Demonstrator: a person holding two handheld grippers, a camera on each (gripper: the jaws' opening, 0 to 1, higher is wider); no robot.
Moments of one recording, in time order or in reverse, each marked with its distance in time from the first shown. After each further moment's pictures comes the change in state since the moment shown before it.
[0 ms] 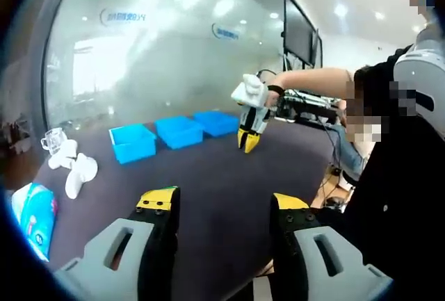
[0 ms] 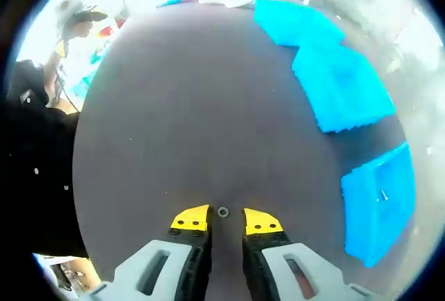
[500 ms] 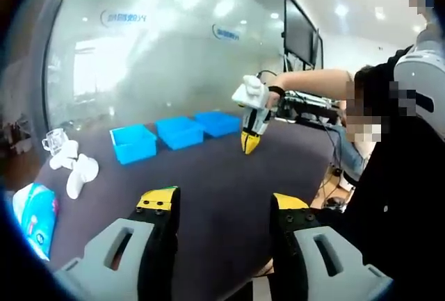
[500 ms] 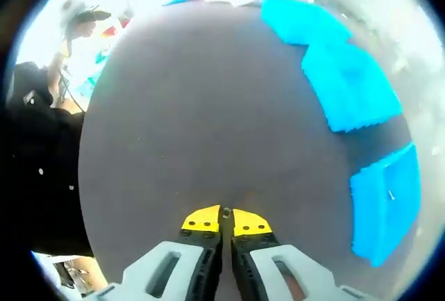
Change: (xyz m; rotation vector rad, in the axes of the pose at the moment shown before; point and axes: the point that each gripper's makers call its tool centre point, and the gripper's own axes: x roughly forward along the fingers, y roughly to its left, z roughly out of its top) left arm -0.002 -0.002 0.002 0.002 -0.005 0.006; right arm 0.000 0.011 -0.001 -0.007 0.008 0.032
